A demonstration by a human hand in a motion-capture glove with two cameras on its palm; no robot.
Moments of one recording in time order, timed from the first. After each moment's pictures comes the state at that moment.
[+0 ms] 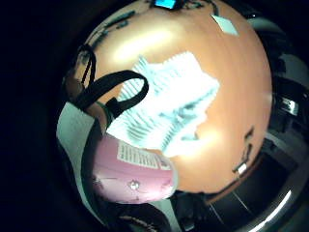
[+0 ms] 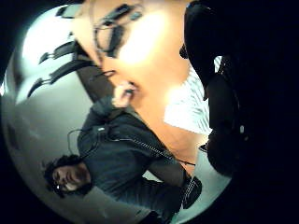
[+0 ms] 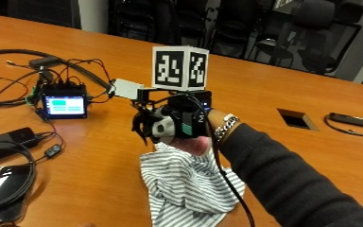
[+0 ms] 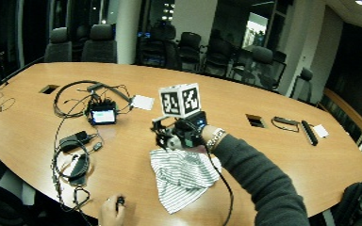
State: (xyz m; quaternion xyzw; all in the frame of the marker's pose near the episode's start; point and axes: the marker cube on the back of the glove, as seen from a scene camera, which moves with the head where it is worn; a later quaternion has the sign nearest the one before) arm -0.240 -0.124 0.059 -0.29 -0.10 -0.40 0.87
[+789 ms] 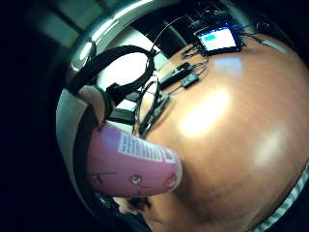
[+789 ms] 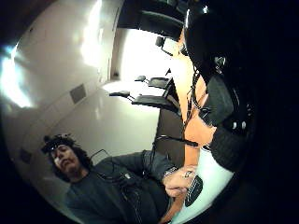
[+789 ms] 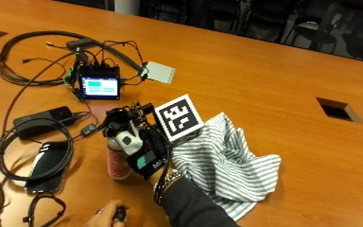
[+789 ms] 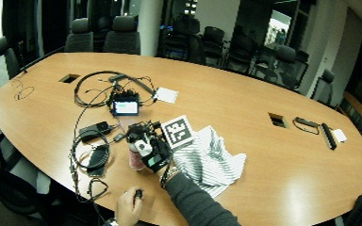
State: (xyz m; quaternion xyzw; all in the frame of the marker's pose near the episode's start) arm -0.315 -0.104 0.129 -0.03 -0.57 -0.27 0.78
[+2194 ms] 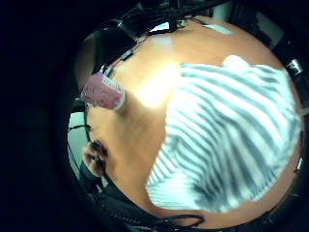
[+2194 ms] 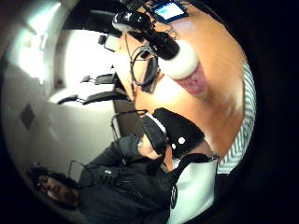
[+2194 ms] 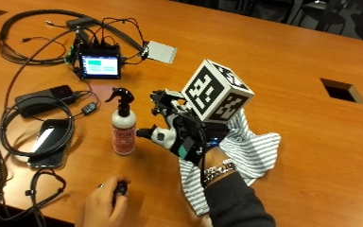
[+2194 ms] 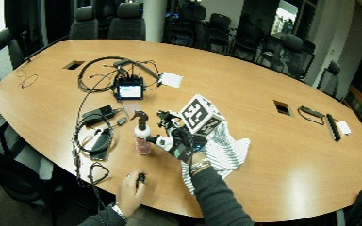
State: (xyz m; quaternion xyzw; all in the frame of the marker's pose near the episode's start) arm -0.217 -0.102 0.068 -0.05 -0.21 -0.22 0.95
